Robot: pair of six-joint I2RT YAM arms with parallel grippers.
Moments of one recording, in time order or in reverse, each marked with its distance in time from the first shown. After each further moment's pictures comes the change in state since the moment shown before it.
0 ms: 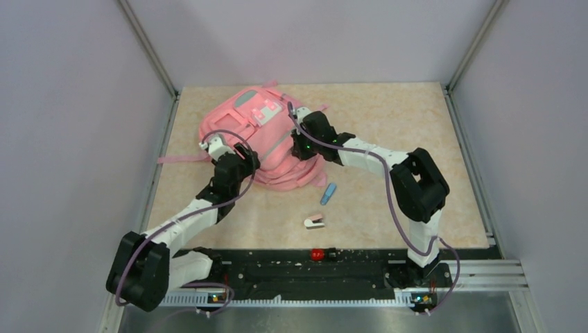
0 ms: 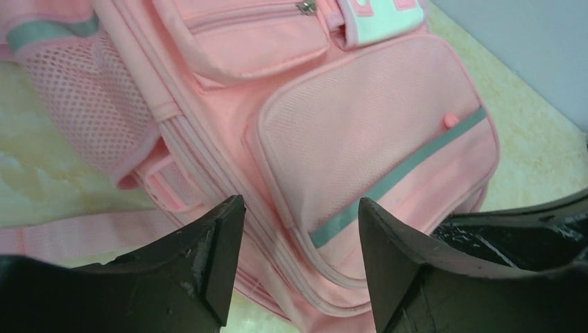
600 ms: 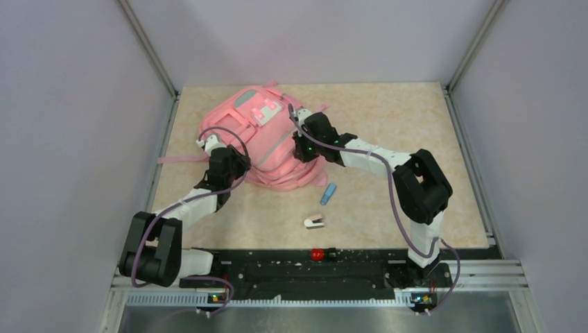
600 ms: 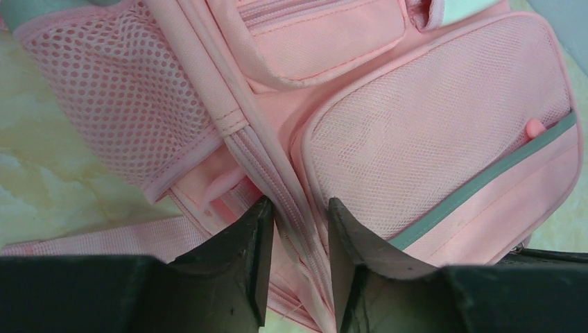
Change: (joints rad) left arm 0.198 0.161 0.040 -0.005 0.241 -0.002; right arm 0.000 -0.018 -0.012 -0.028 -0.002 -0.024
